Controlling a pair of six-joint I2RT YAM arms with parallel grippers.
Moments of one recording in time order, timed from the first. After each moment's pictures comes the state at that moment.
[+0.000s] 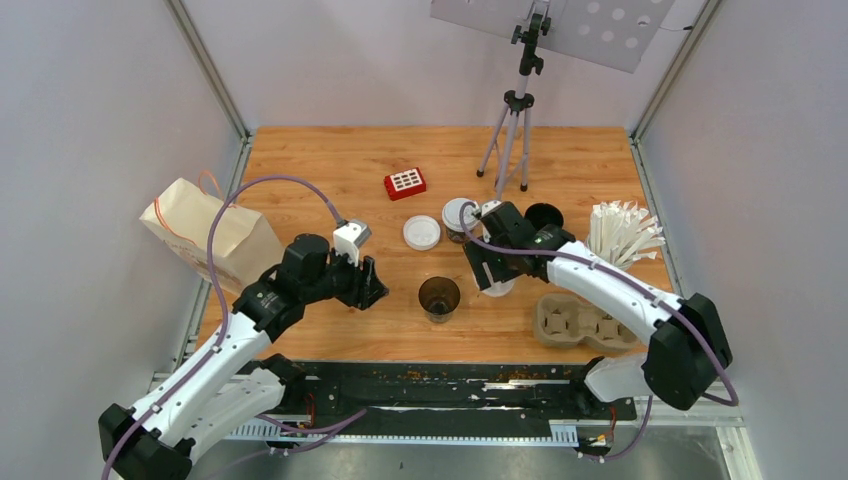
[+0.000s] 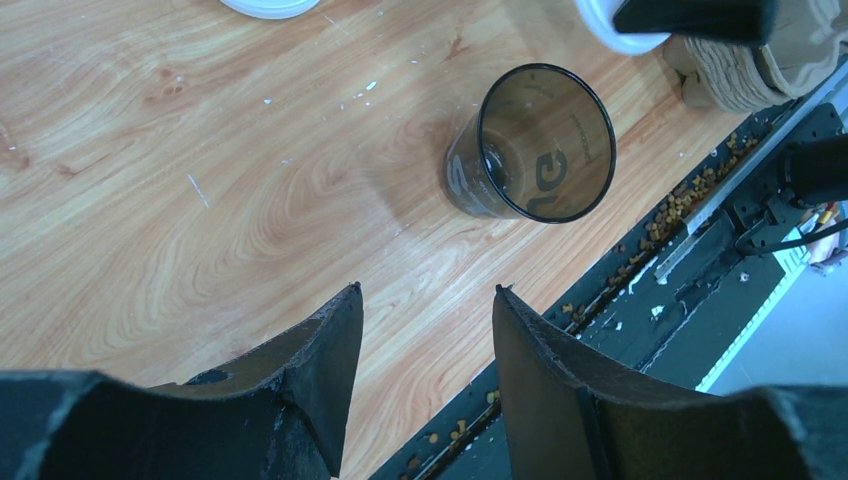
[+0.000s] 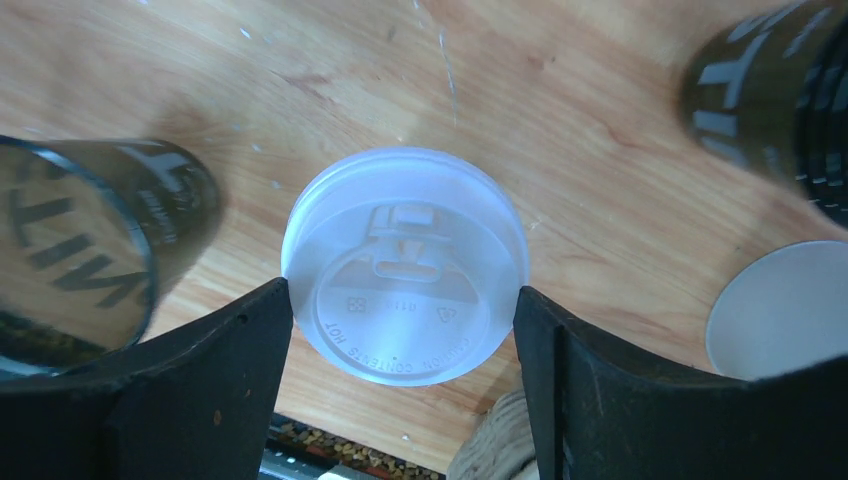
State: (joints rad) left arm -0.57 0.78 0.67 -0.48 0.29 -0.23; right arm 0.68 1.39 0.99 -0.68 0.12 0.19
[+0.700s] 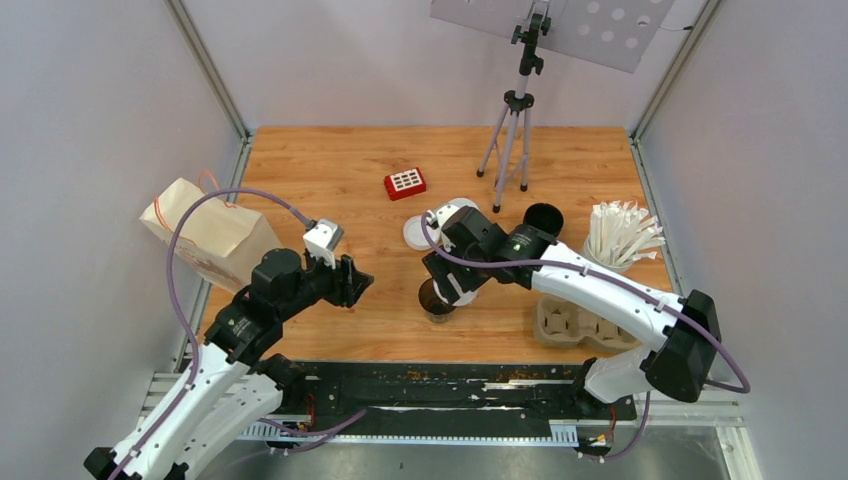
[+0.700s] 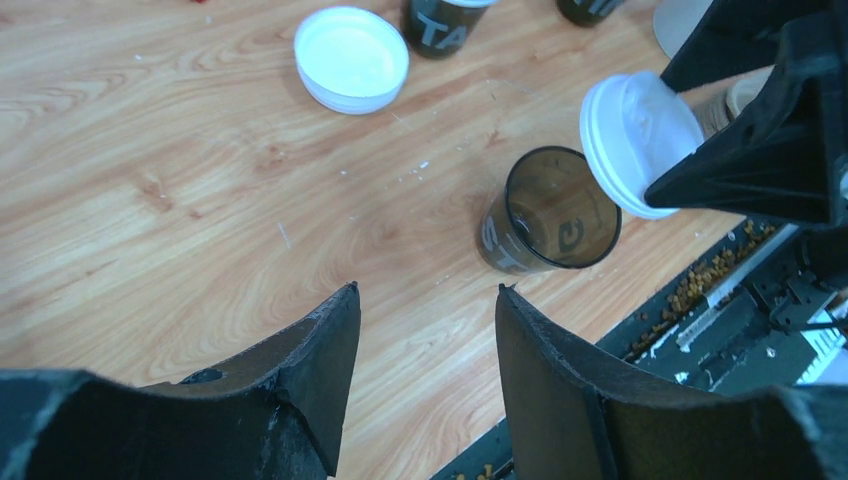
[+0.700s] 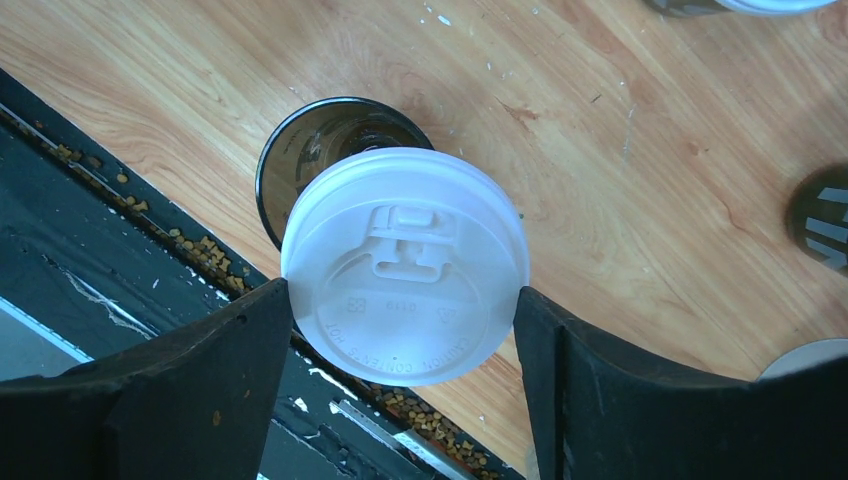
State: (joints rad) left arm -0.57 0.58 0.67 -0.49 0.15 -0.23; right arm 0.94 1.40 1.26 -0.83 0.09 0.21
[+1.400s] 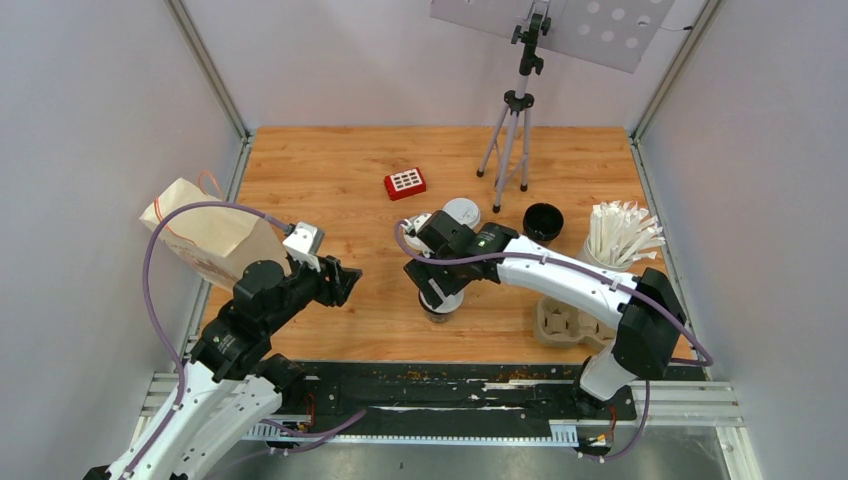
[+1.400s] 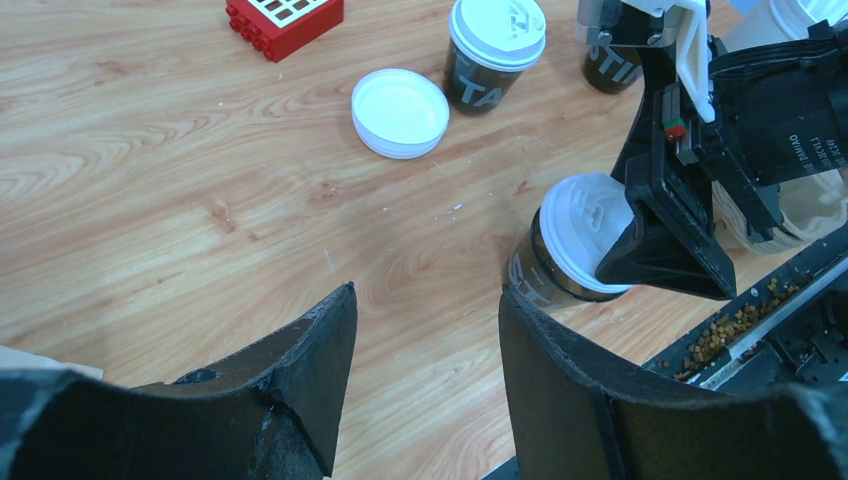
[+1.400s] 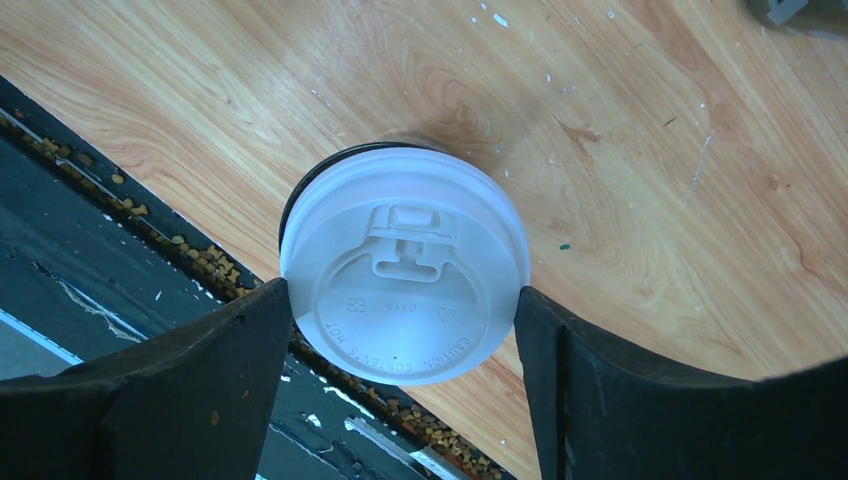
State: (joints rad) left arm -0.57 0.46 0.67 -0.50 0.02 -0.23; right arm 0.97 1.58 1.32 -0.81 0.05 0.21
